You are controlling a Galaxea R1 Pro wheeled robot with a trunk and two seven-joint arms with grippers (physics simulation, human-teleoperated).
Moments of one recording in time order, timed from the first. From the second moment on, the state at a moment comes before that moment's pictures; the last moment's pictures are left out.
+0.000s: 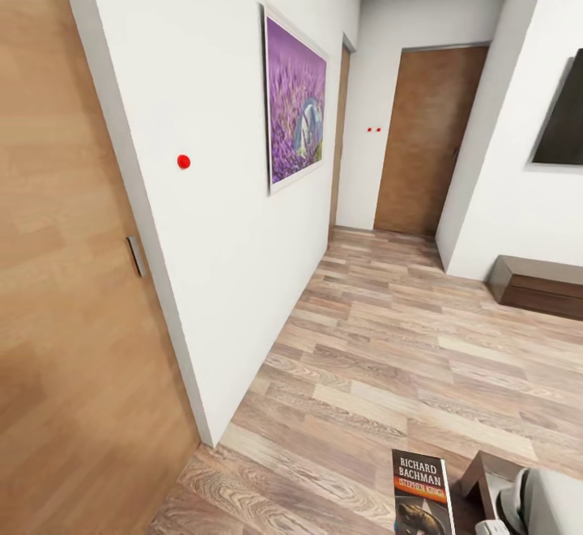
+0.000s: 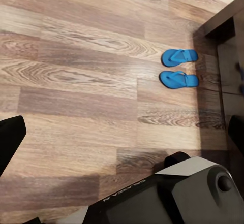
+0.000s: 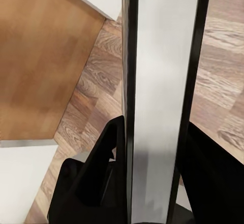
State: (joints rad) left arm -0.18 0.02 -0.03 -0.41 -0.02 -0.15 -0.50; right arm -0.36 -0.39 0.08 -0.15 -0.32 0.00 1.04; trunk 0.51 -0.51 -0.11
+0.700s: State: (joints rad) left arm -0.18 0.02 -0.03 -0.41 -0.02 -0.15 -0.50; right arm -0.36 -0.39 0.08 -0.15 -0.32 0.00 1.04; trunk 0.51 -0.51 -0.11
